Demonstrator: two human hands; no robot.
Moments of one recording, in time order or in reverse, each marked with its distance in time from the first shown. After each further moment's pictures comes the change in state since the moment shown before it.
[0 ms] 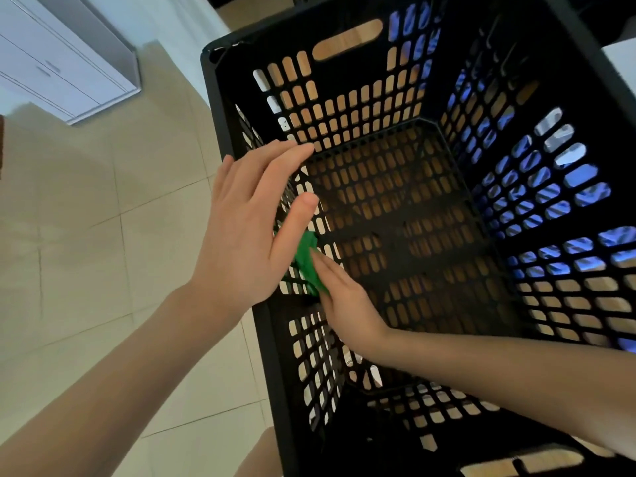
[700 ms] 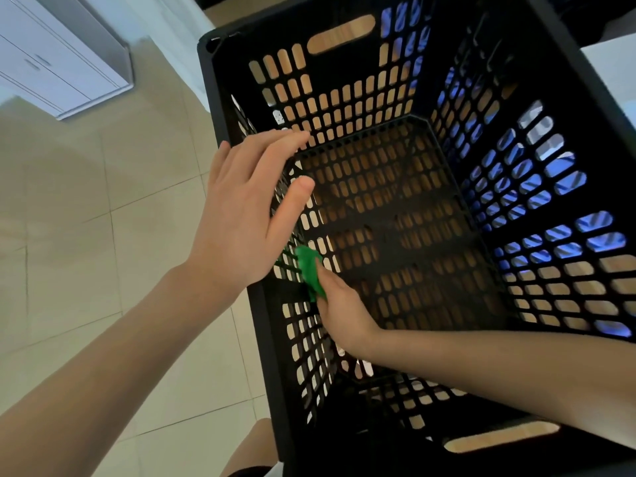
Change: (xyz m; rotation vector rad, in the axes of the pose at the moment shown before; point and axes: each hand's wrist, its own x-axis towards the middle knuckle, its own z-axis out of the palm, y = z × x) left_hand -0.002 0.006 -0.003 0.014 -0.021 -0.043; right_hand -0.019 -0.002 0.006 -0.040 -0.115 0.225
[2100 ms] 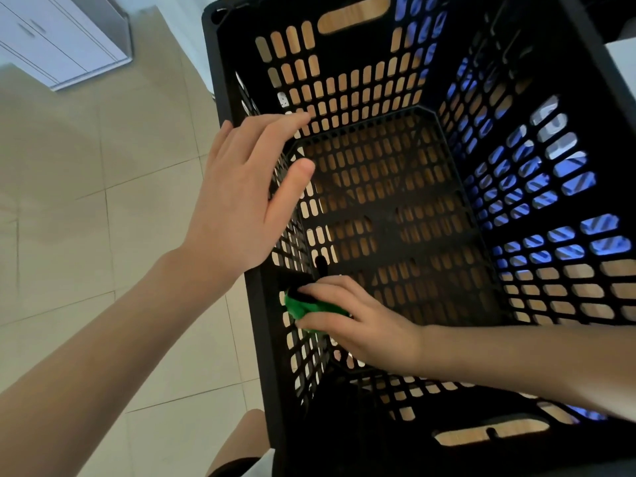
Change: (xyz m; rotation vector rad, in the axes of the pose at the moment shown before) left_hand -0.003 0.000 -0.001 -0.010 0.022 -0.011; right_hand -0.035 0.015 -0.041 -0.382 -0.042 -0.926
